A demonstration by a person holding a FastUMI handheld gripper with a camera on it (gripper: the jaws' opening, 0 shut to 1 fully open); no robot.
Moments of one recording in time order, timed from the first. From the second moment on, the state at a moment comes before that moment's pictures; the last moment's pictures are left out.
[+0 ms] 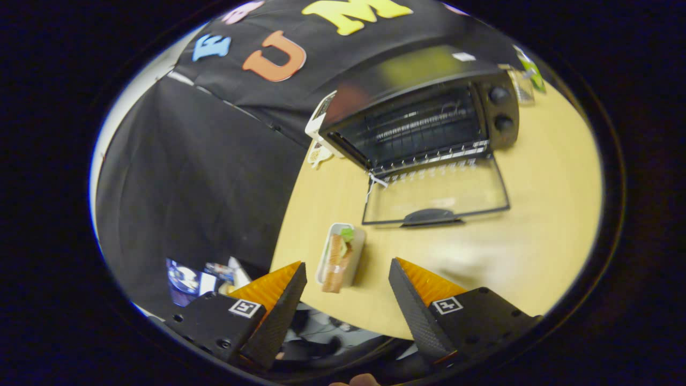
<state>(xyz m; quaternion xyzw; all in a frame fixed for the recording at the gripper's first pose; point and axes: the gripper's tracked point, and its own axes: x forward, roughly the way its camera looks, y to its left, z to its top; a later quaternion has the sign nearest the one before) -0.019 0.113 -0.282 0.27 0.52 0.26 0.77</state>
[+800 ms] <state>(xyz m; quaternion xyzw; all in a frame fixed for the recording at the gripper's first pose) -0.021 0.194 -0.367 0.28 0.62 0.27 0.68</state>
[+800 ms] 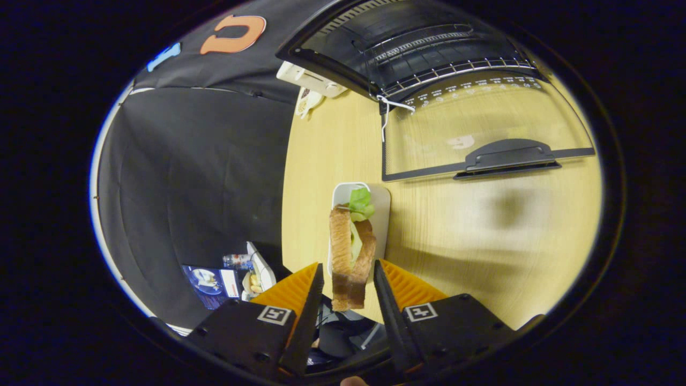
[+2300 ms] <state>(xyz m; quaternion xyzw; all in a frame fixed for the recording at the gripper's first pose) 0.167 0.055 -0.292 0.55 0.32 0.10 0.77</state>
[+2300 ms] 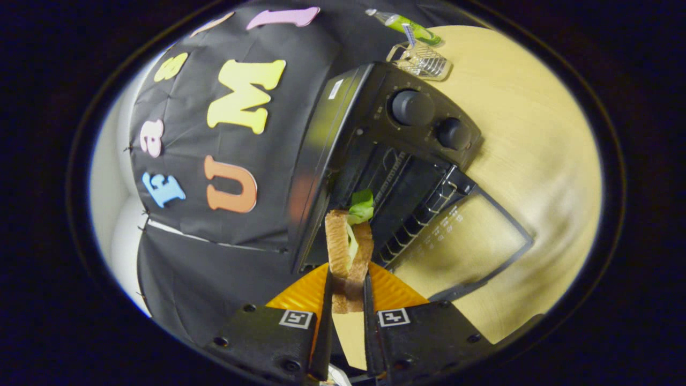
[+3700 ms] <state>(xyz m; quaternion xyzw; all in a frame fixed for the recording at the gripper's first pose) 0.207 0.098 -0.349 0.37 0.38 0.05 0.84</state>
